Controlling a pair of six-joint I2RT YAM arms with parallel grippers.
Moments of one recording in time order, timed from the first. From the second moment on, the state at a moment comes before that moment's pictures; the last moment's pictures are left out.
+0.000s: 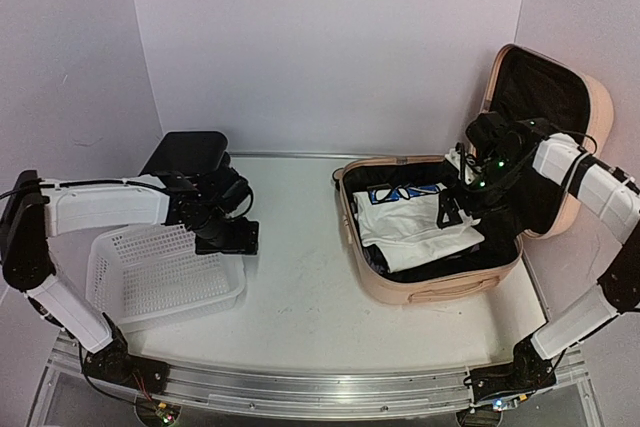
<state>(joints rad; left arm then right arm) -0.80 1.52 1.08 -0.68 -0.18 -0.73 0.38 1.45 1.36 -1.16 -0.09 0.06</state>
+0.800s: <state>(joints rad) -0.96 1.95 1.45 -0.39 0.16 -0.64 0.54 1.46 1.34 -1.15 -0.15 0.01</state>
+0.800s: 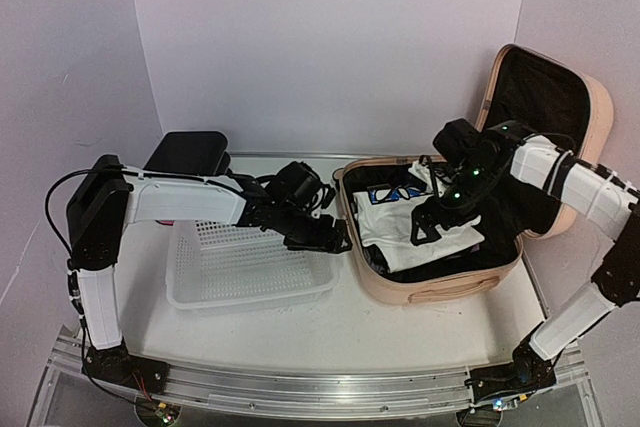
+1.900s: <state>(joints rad) -0.91 1.39 0.98 -0.16 0.23 -0.50 0.66 2.02 1.65 -1.16 -0.05 -0.39</state>
